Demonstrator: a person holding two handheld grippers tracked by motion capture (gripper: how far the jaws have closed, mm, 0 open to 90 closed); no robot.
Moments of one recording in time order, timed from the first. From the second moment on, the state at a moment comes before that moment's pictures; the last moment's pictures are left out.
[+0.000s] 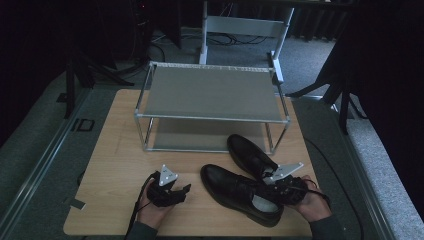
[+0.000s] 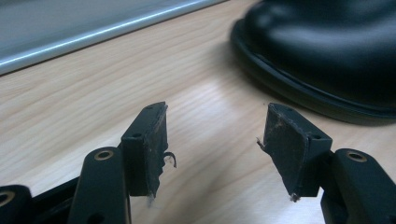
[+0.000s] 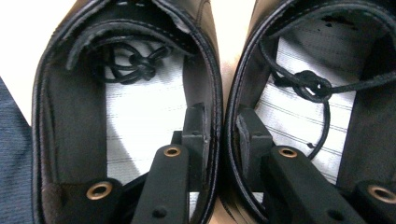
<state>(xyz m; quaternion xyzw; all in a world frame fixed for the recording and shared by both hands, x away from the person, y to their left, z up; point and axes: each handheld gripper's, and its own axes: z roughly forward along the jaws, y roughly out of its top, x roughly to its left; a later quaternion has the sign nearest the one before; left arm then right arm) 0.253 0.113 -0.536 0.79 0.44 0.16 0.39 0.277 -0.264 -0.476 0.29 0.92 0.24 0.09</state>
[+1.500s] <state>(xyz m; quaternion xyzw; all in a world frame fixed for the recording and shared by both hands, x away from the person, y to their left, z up) 0.249 0.010 -0.550 0.86 0.31 0.11 0.38 0.250 -0.286 -0.475 0.31 0.91 0.26 0.09</state>
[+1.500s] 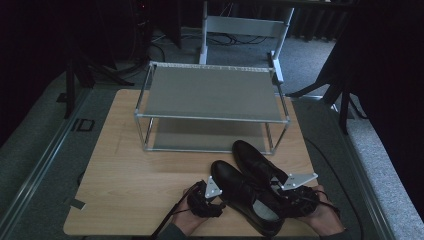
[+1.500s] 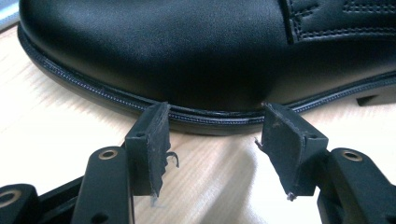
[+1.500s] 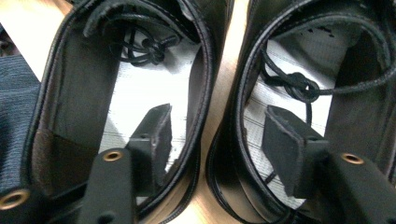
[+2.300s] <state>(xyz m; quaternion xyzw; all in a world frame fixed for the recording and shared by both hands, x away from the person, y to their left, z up) 0.269 0.006 -0.547 0.84 0.34 0.11 0.40 0.265 -0.278 -0.483 0.37 0.91 0.19 0.02</state>
